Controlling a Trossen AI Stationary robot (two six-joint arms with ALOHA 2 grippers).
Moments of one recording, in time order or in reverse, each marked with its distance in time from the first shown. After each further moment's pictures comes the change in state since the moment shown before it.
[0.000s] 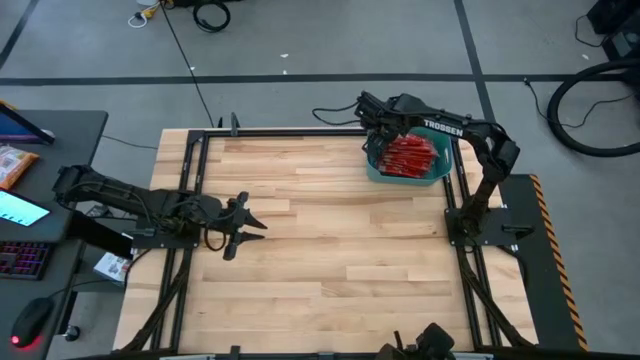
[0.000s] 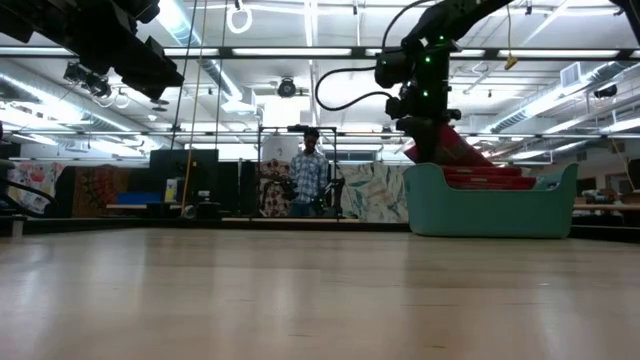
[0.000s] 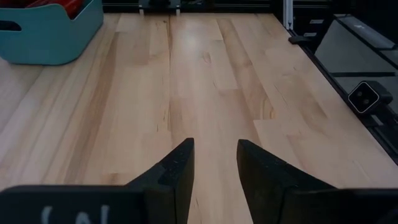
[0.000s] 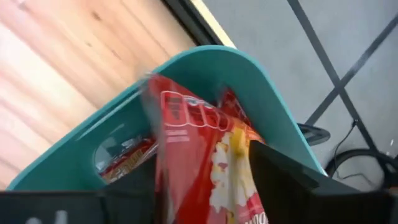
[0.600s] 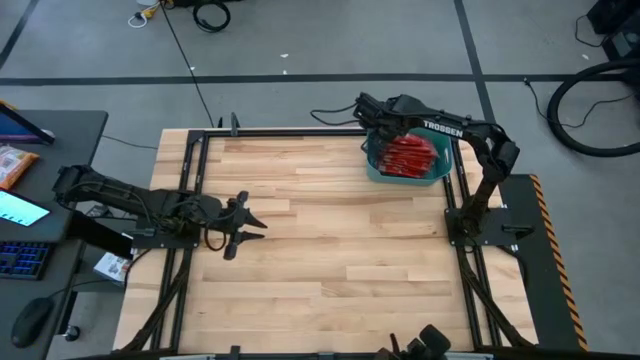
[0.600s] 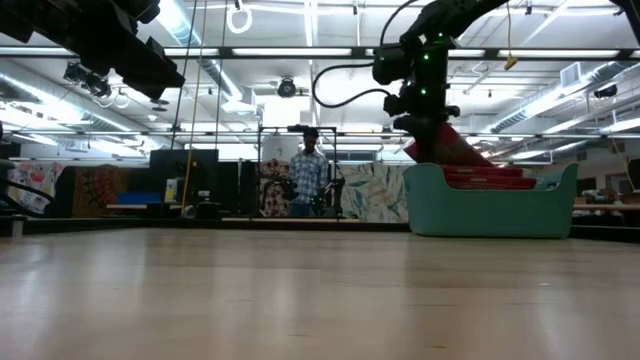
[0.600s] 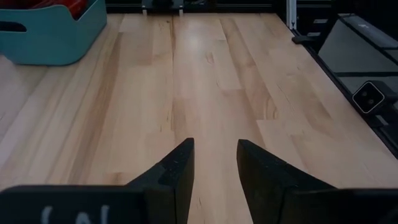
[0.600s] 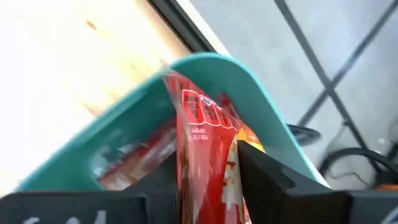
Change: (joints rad) left arm 0.000 0.000 0.000 -0.001 -0.012 0.005; right arm 0.021 0.000 0.011 -0.003 0.040 0.025
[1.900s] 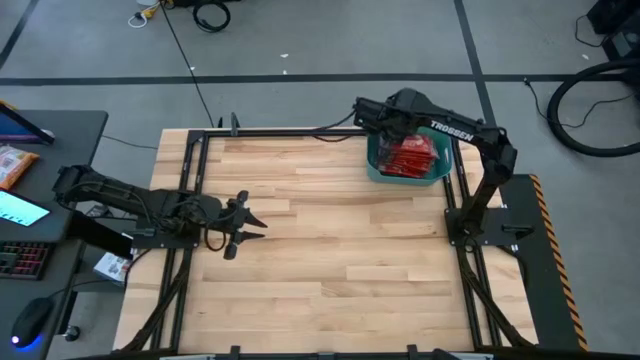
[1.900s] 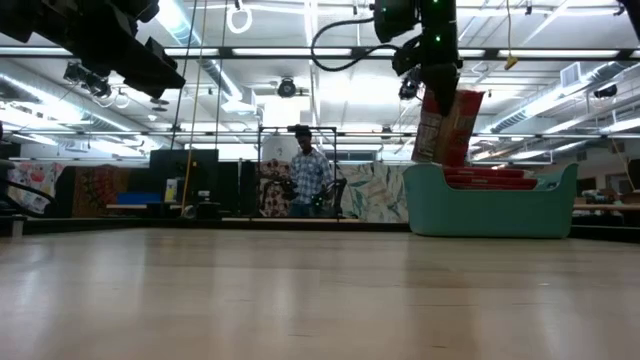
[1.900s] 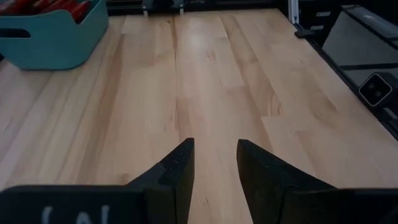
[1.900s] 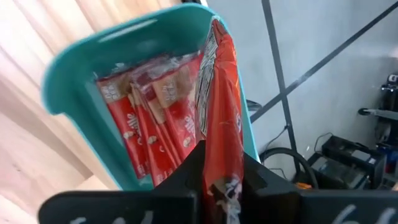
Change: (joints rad) left arm 0.000 0.000 0.000 -0.006 -0.010 0.039; right arm 0.149 -0.003 0.289 -0.483 0.114 -0.089
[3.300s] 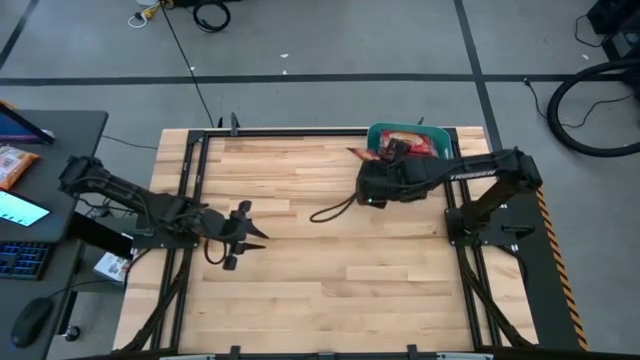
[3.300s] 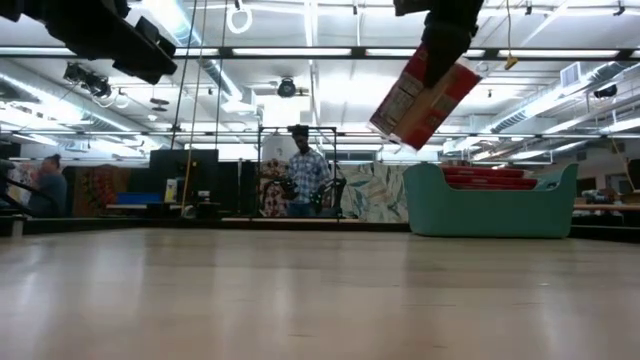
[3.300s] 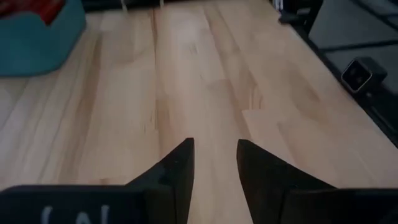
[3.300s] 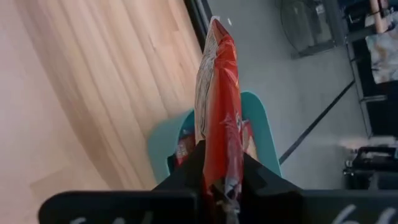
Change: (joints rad) left arm -0.151 0.103 0.083 -0.042 -0.100 -0.026; right arm 0.525 -0.174 -0.304 0.260 0.268 0.308
